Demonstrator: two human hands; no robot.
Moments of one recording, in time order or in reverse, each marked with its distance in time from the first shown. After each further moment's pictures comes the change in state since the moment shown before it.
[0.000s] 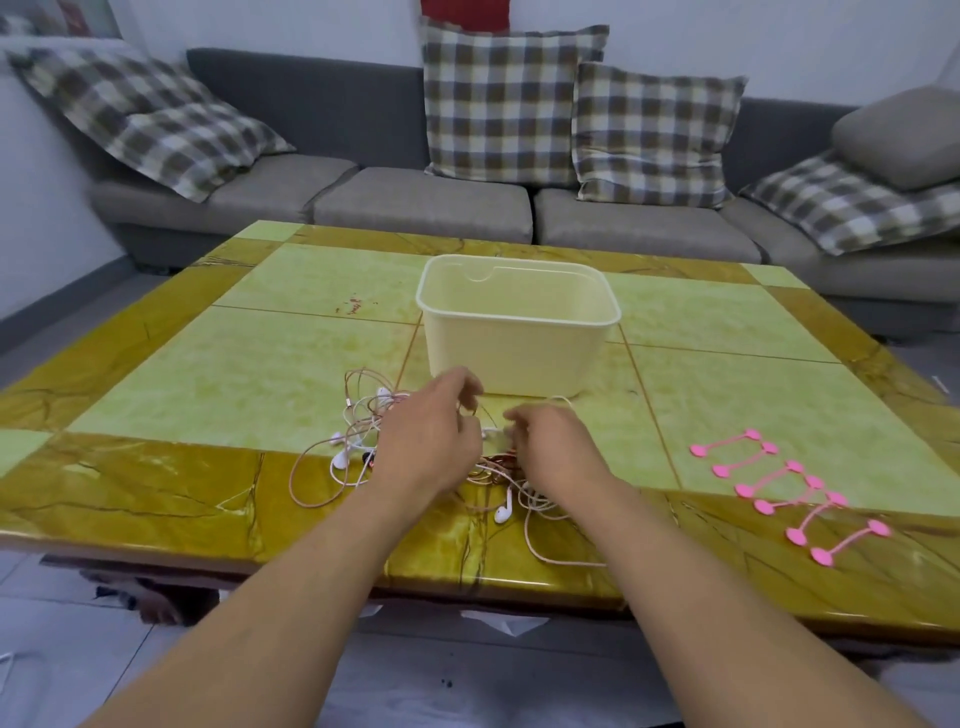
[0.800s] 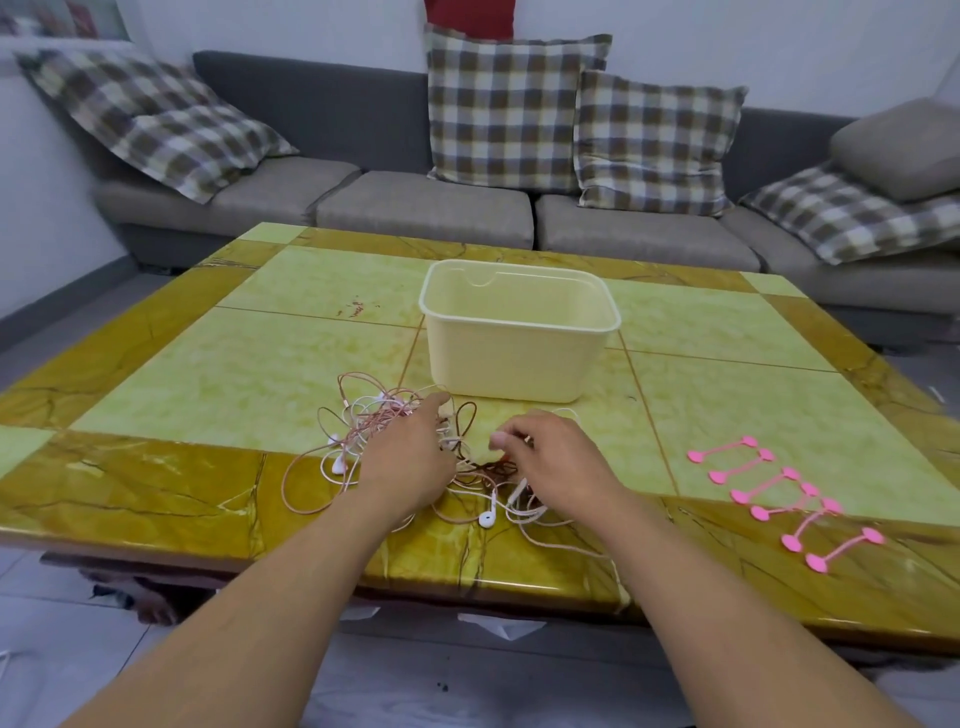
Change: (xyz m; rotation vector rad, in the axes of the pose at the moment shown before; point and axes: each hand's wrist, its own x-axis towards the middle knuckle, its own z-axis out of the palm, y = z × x) left_hand 0.000 -0.024 0.003 0.198 -0.270 -0.253; right_hand -0.008 0.010 -0.003 0.098 -0.047 -0.154
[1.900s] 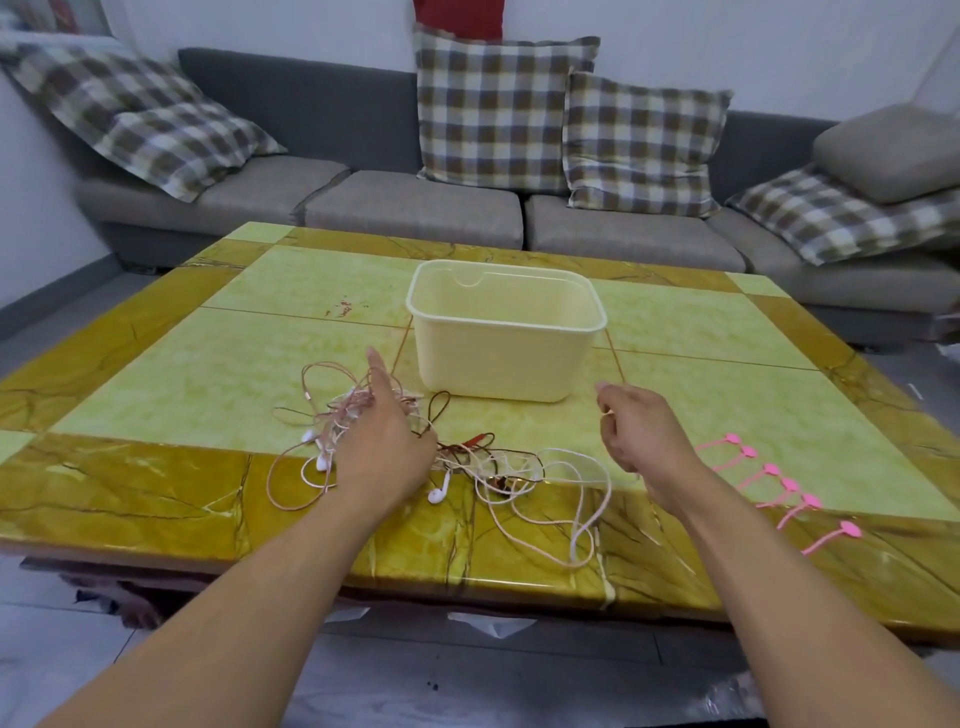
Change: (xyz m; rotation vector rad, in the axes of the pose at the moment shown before) left_hand 0.002 -0.007 0.001 -0.167 0.157 -0.152; right_hand -0.018 0.034 -0.069 0.619 0.248 0.389
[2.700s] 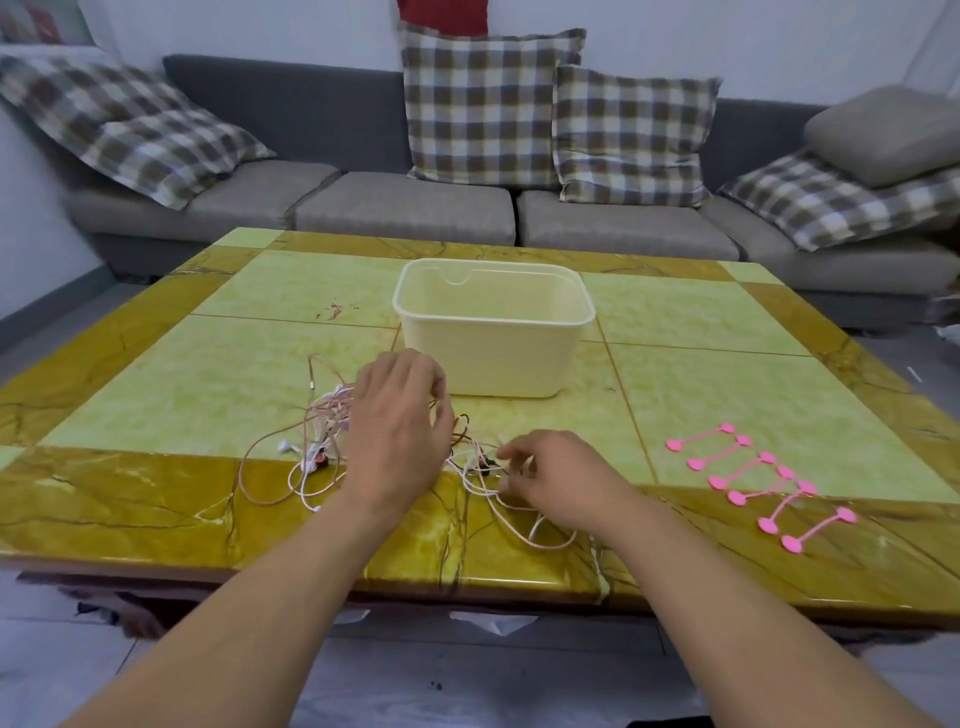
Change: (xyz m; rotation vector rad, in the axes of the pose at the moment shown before) left_hand -0.010 0.029 -0.008 0.003 0.516 0.707; right_hand -0.022 0.014 0.048 -0.757 -0.343 -0.276
